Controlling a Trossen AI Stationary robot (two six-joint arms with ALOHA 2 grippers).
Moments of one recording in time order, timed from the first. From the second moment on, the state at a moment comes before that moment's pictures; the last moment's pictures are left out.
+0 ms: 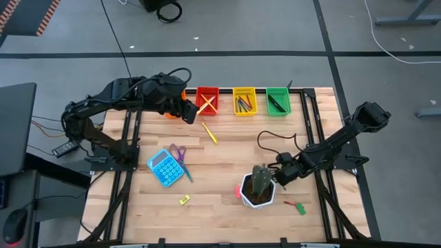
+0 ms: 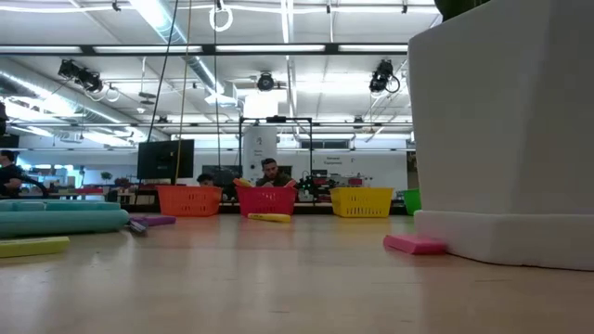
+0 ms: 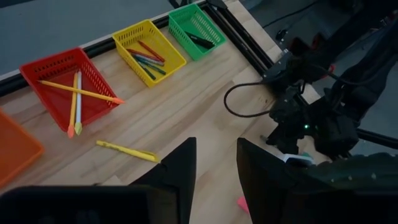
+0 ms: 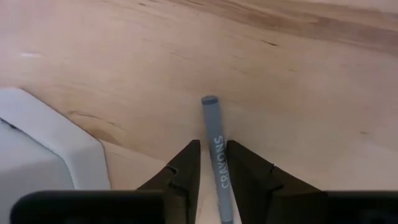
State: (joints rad) left arm 0.12 1.44 1.86 -1.12 -0.21 -0.76; right arm 0.51 1.34 0.52 -0.52 0.05 1.87
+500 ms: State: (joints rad) left arm 0.12 1.44 1.86 -1.11 -0.22 -0.76; right arm 0.51 1.32 0.52 -0.55 0.05 1.78
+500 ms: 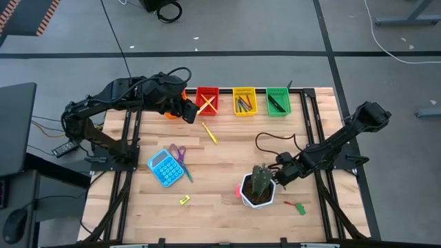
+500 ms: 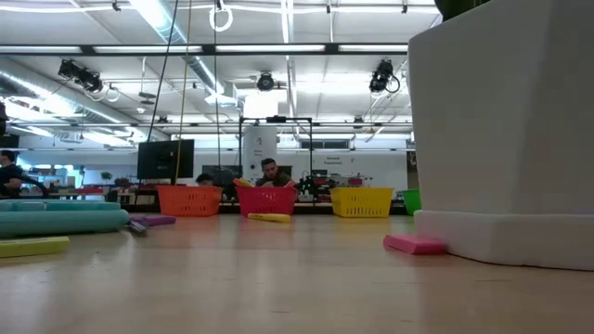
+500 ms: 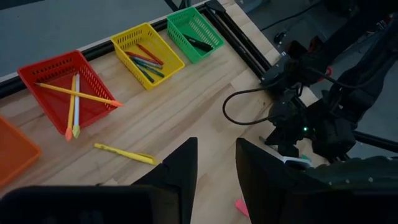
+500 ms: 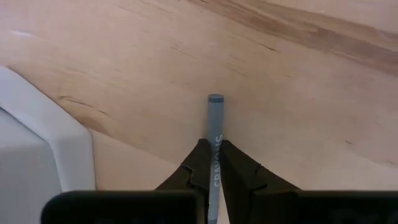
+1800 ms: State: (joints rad) left arm 0.13 1.47 1.86 -0.80 -0.44 -0.69; right arm -0.53 1.35 1.00 -0.43 0.12 0.81
